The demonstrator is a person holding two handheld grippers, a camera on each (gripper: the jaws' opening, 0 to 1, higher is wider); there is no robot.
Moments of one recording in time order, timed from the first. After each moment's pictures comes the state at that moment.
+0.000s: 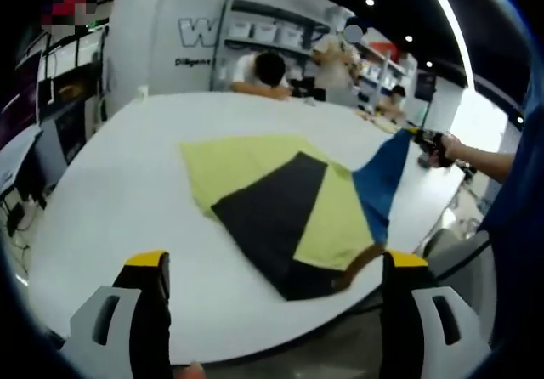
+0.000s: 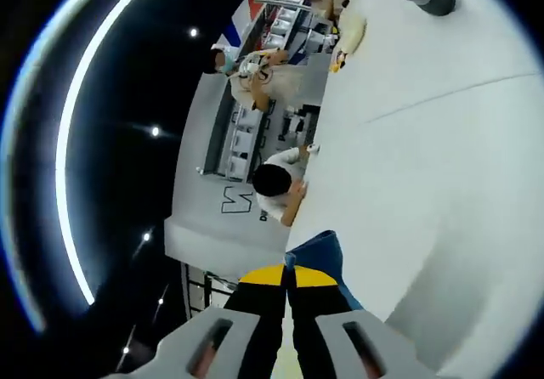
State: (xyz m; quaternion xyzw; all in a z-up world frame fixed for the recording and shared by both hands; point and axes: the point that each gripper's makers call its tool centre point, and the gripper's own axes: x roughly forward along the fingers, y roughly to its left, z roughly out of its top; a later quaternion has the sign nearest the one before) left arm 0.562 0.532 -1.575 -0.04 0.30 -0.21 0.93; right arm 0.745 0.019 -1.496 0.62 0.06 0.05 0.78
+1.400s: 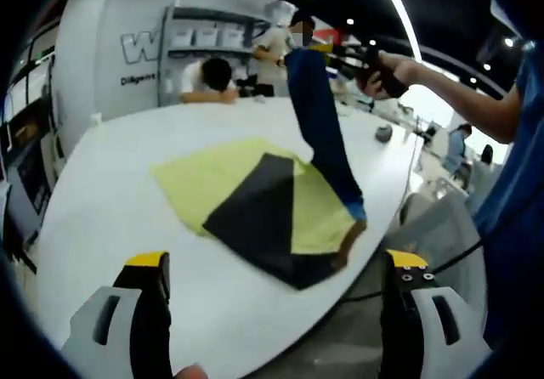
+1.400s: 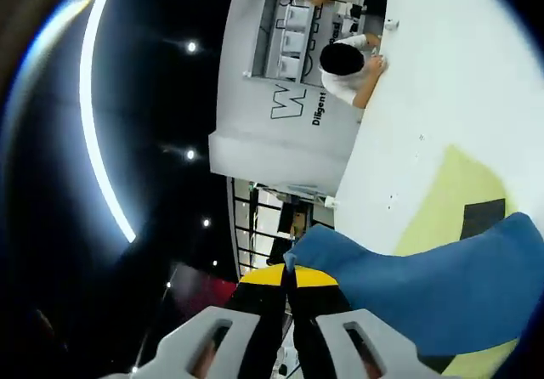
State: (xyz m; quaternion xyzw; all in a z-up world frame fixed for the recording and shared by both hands) left arm 0.557 0.544 -1.559 0.03 0.29 -0.34 0.89; right arm 0.757 0.344 -1.401 0.62 0.19 0.26 0.72
